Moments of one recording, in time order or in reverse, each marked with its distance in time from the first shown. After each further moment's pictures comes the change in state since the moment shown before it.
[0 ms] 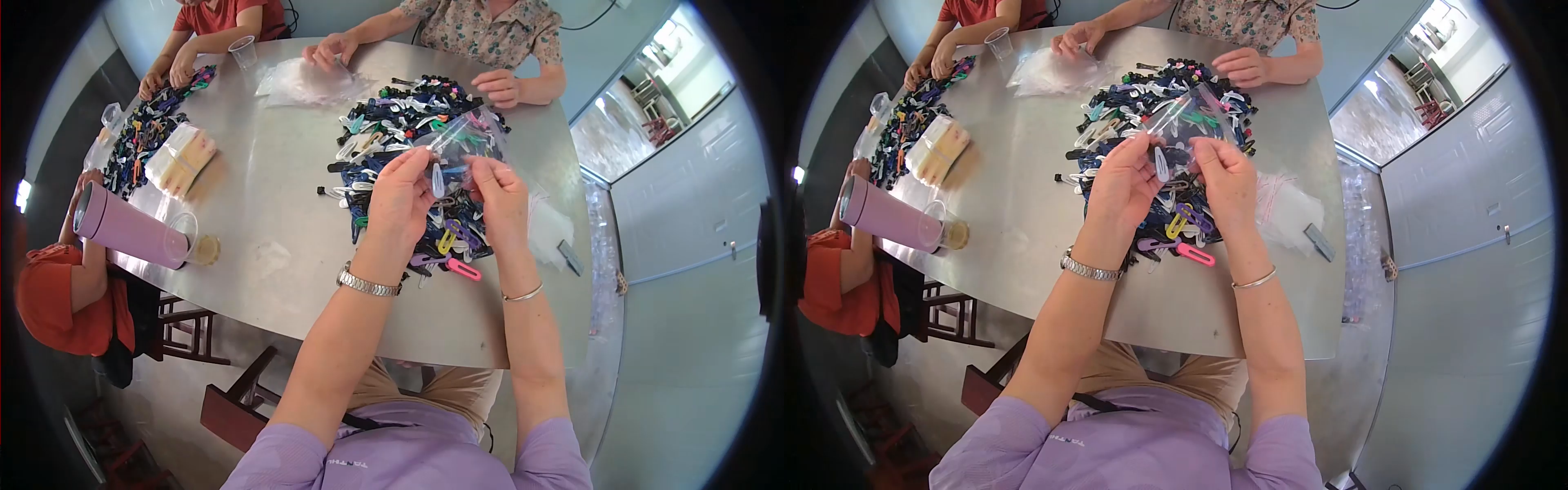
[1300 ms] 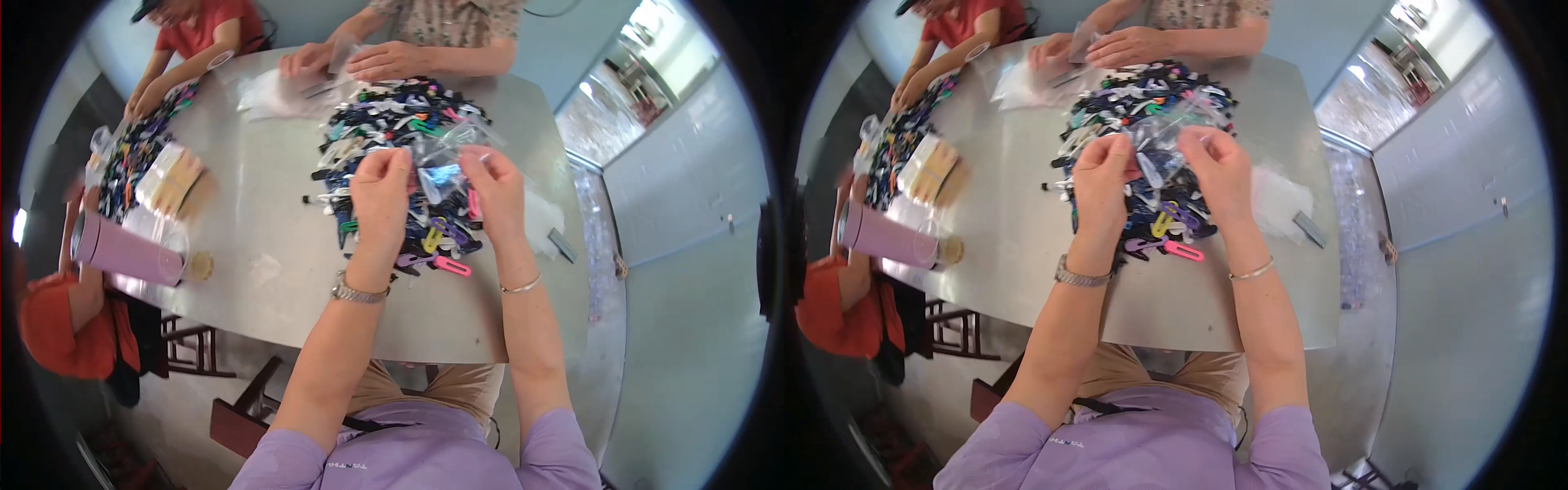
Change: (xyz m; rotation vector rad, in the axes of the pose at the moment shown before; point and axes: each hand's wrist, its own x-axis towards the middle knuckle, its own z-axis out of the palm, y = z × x) left_hand -0.004 -0.009 0.008 0.477 0.068 0.429; right_hand 0.003 -0.009 -0.010 0.079 0.014 -0.091
